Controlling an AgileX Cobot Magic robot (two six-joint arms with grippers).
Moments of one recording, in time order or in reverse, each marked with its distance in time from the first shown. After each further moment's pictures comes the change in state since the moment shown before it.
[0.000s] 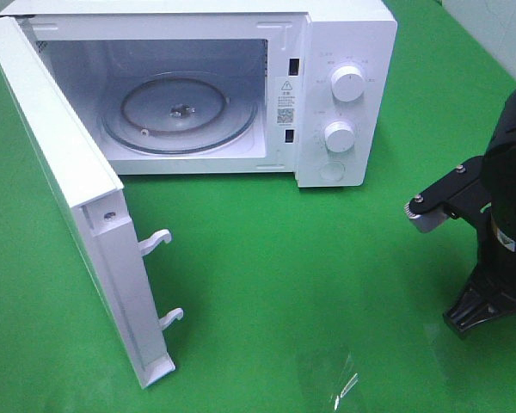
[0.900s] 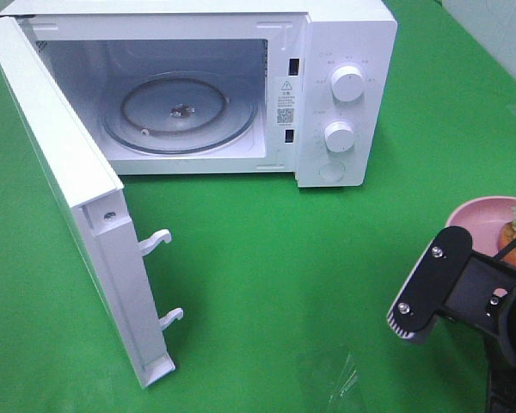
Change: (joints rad) left arm 0.000 0.000 0.000 0.000 0.000 0.000; right arm 0.445 -0.212 0.210 -0.073 0.011 0.052
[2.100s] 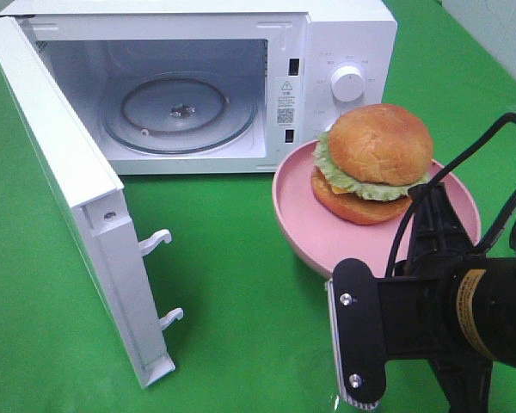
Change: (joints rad) left arm 0.000 0.000 0.000 0.000 0.000 0.000; right arm 0.060 0.000 0.006 -0.400 -0.330 -0.353
